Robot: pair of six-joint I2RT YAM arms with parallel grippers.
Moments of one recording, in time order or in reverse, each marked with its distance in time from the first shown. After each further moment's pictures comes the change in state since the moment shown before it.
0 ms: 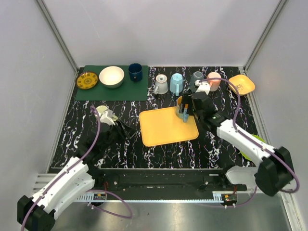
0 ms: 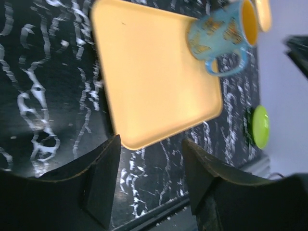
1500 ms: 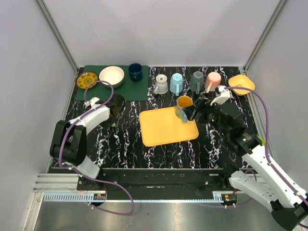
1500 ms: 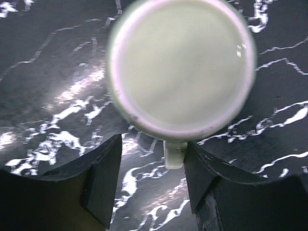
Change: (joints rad) left arm 0.223 1.010 0.653 -0.571 -0.709 -0.393; right arm 0.003 -0.499 -0.025 -0.152 -0.286 0.135
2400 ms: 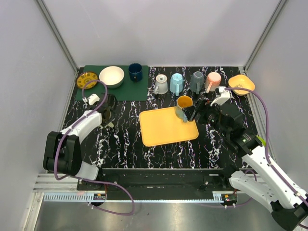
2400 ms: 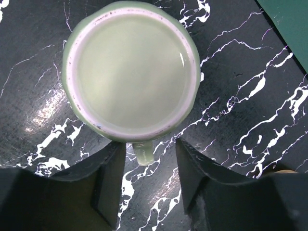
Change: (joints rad) left arm 0.093 -0.182 -0.151 0.248 0.193 0.337; right arm 0.002 -0.010 -0.013 0.014 -0.017 0.011
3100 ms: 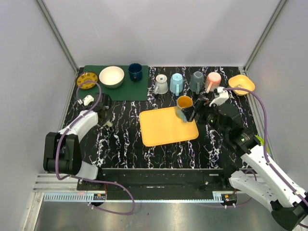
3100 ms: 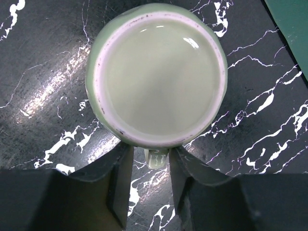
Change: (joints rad) left arm 0.089 0.002 -0.010 0.015 0.058 0.005; right arm 0.000 0.011 -0.014 0.001 -0.001 0.000
